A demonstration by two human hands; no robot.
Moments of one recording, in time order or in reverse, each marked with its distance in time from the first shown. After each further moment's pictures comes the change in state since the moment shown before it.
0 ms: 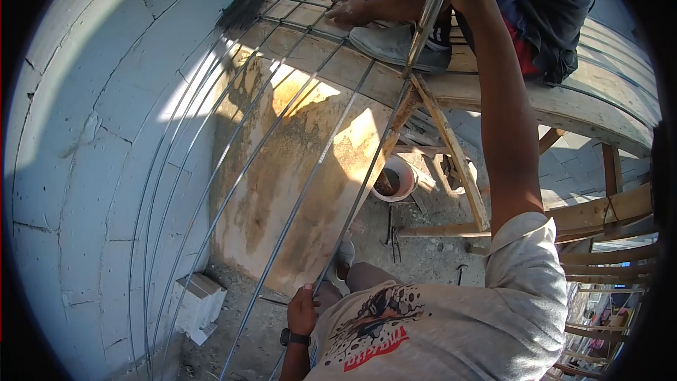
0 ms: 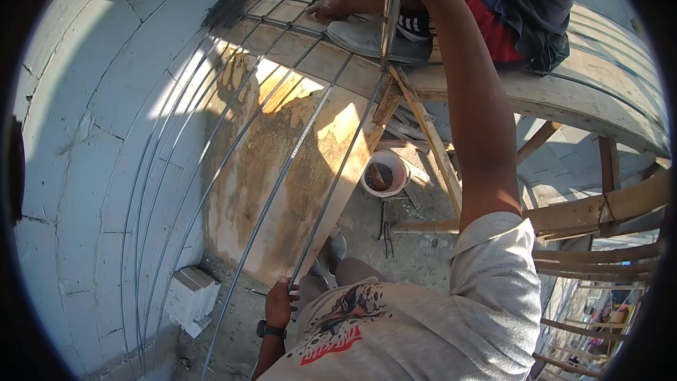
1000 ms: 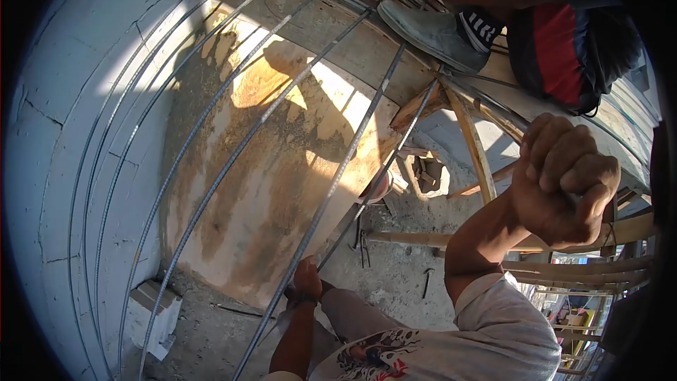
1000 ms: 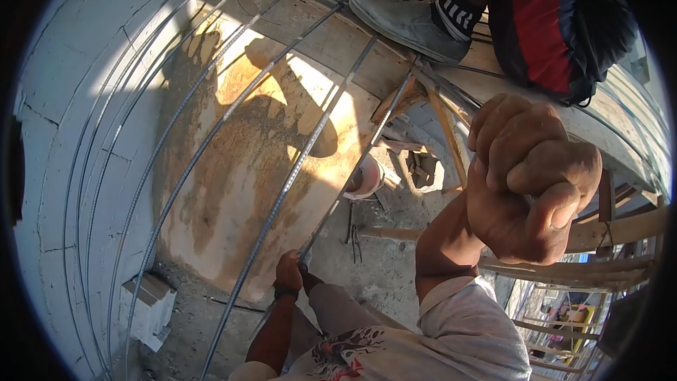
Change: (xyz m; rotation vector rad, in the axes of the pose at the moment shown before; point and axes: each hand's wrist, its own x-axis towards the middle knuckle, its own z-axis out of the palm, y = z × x) left_hand 0.250 -0.162 0.123 0.283 -0.018 0.361; right_hand -0.196 -0.008 0.070 -0.142 -0.247 -0.331
